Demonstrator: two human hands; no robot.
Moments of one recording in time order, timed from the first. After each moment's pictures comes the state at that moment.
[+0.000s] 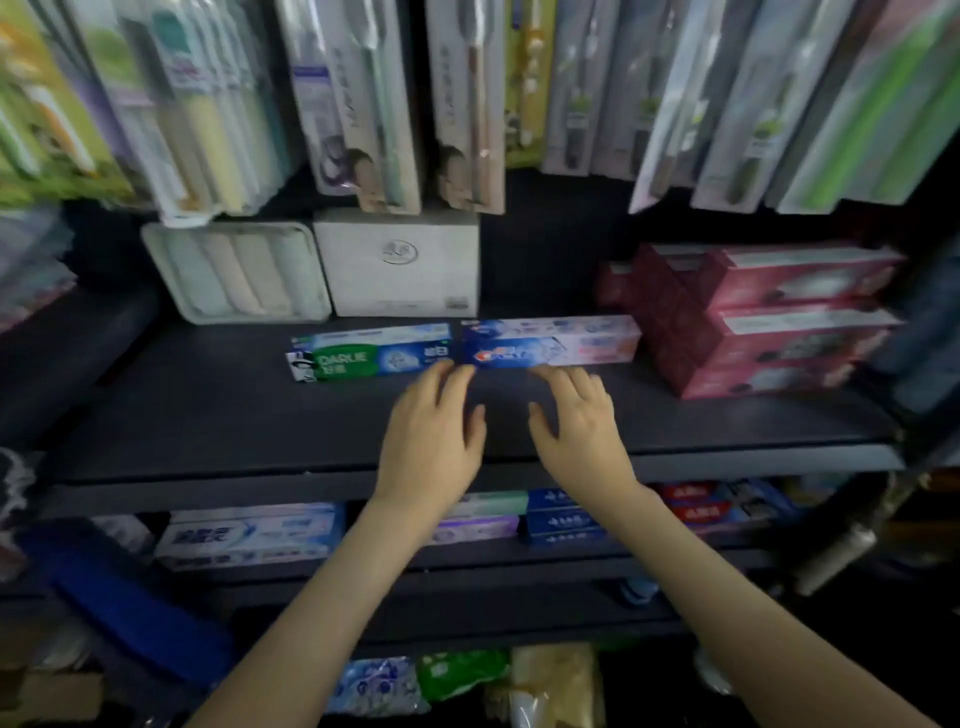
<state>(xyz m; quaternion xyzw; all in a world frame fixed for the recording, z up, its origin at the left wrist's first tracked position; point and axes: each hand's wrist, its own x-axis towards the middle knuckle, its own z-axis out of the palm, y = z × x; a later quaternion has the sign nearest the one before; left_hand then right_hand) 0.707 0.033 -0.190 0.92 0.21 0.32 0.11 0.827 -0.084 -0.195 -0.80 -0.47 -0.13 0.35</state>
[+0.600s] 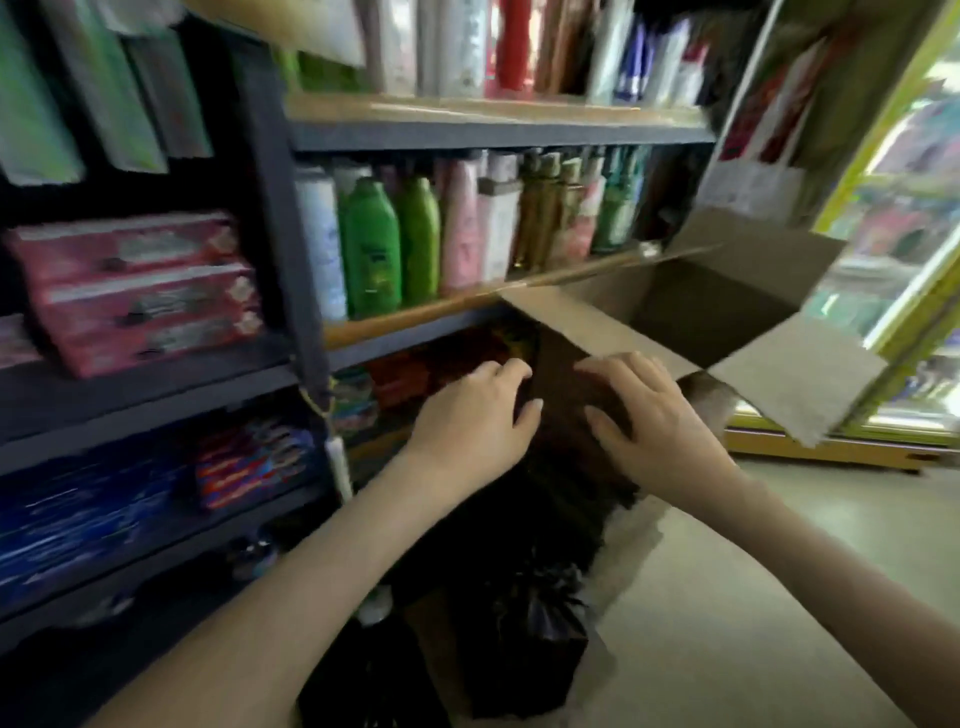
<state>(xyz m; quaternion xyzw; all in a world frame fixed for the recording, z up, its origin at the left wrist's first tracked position) 0.901 -0.522 -0.118 0.96 -0.11 0.16 0.21 0.923 -0.716 -0.116 -0.90 -0.33 -0.19 0.20</state>
